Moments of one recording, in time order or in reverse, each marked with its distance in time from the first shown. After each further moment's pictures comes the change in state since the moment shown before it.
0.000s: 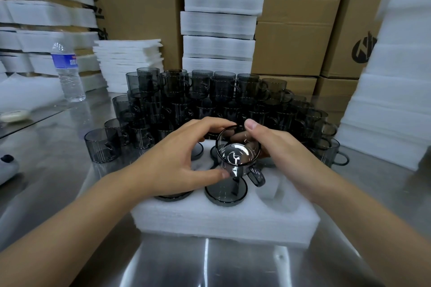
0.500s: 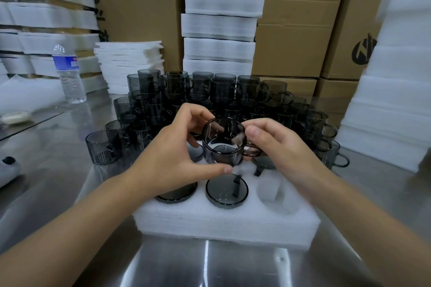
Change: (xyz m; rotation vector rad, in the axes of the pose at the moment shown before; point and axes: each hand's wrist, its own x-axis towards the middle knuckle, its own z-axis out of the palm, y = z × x) left_hand 0.000 0.004 0.001 -0.148 0.240 -0.012; right_hand -0.002 -0.002 0.001 0.084 0.086 -0.097
